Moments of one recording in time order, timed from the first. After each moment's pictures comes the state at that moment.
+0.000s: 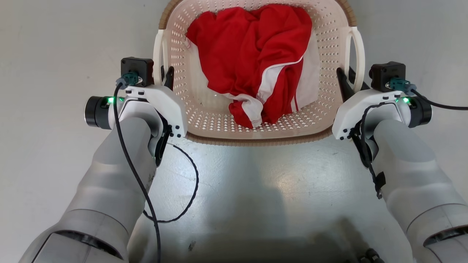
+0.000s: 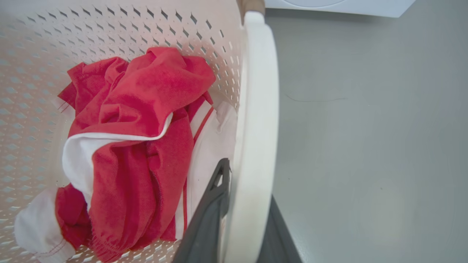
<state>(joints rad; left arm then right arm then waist) -1.03 0.03 -0.49 1.24 -0.49 -0.02 -0.25 -0.99 -0.07 0.17 1.24 0.16 0.12 -0.24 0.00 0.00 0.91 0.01</state>
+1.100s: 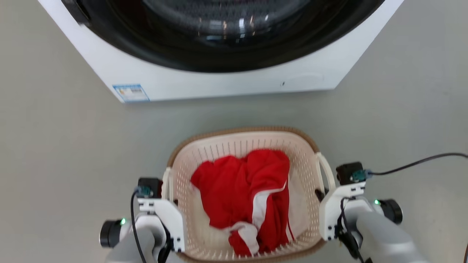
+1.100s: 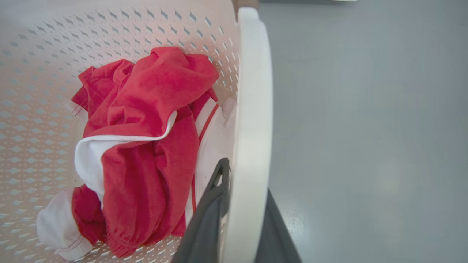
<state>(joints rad) -0.64 0.03 -0.65 1.26 -0.68 -0.03 -0.13 -0.66 -0.07 0.56 1.21 0.54 0.12 0.01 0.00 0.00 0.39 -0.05</state>
